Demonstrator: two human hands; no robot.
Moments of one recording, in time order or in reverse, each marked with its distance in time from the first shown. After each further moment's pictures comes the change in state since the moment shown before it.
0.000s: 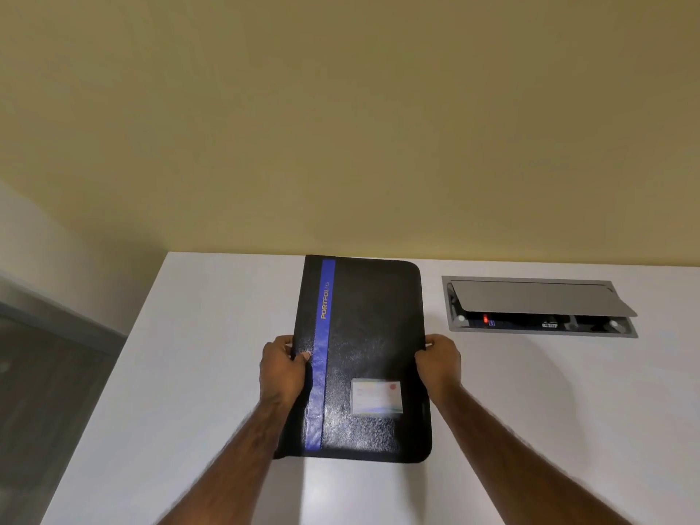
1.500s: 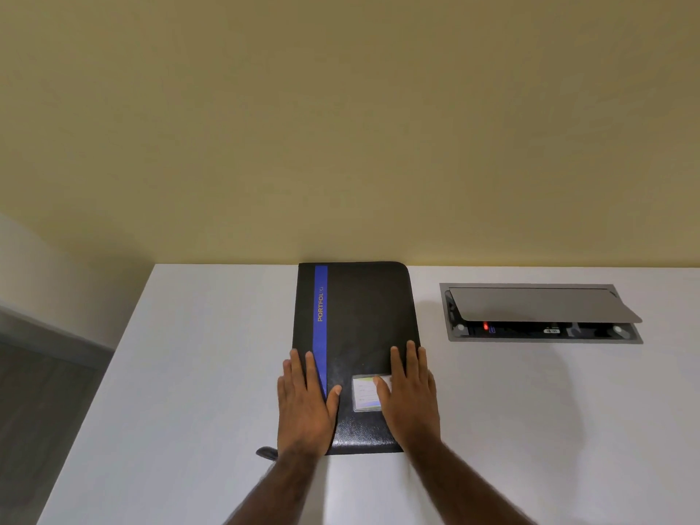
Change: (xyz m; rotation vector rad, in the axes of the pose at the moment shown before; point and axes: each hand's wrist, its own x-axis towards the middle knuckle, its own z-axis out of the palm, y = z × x) left_hand -0.027 -0.040 0.057 0.591 -0.074 0.347; right_hand -0.013 0.041 0.059 -0.643 -0.005 -0.425
